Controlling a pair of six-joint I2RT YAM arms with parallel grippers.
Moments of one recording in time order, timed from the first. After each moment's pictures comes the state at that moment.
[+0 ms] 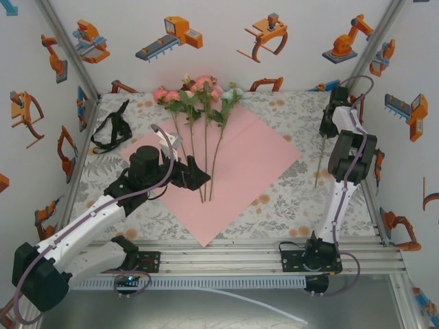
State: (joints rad) left arm -0.66 0.97 0.71 -0.10 0.27 -0.40; right arm -0.21 2.32 1.93 -0.69 0.14 0.09
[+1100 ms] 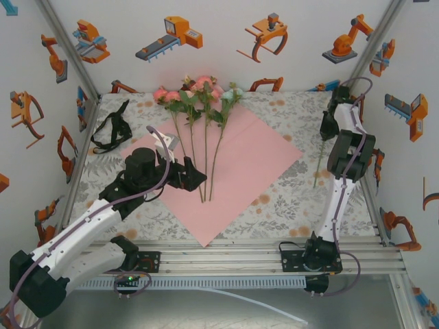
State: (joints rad) left arm -0.66 0.92 0.70 -0.15 0.22 -0.38; right arm -0.22 2.39 2.05 -0.85 0.07 0.07
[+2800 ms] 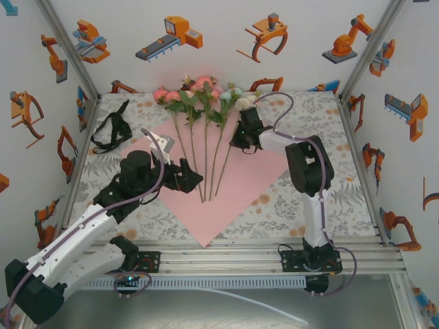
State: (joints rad) left arm -0.66 0.85 0.70 -0.21 0.18 -0.37; right arm 0.45 2.15 1.47 -0.13 -0.09 0.74
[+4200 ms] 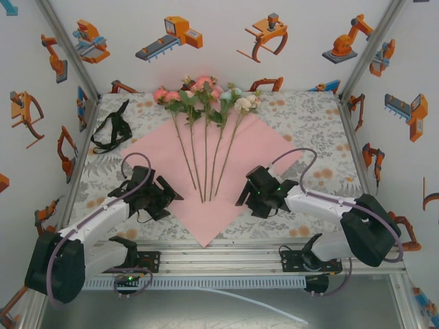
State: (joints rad) left arm -0.41 1.09 0.44 -0.38 0.16 -1.10; right arm 0.78 1.34 0.63 -0.38 -0.01 1.22
